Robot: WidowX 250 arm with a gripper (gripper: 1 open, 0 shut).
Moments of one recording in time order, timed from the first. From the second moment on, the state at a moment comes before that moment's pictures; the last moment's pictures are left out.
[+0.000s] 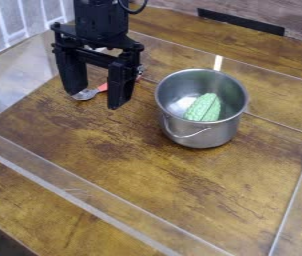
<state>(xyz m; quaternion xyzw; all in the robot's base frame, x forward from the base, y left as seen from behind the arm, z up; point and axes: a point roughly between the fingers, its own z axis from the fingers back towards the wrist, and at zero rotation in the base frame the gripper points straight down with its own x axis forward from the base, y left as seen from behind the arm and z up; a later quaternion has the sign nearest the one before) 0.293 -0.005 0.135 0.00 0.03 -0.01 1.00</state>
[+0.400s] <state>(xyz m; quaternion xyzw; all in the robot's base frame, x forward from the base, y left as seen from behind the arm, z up) 0.289 -0.018 0.104 -0.01 0.08 0.02 1.00</state>
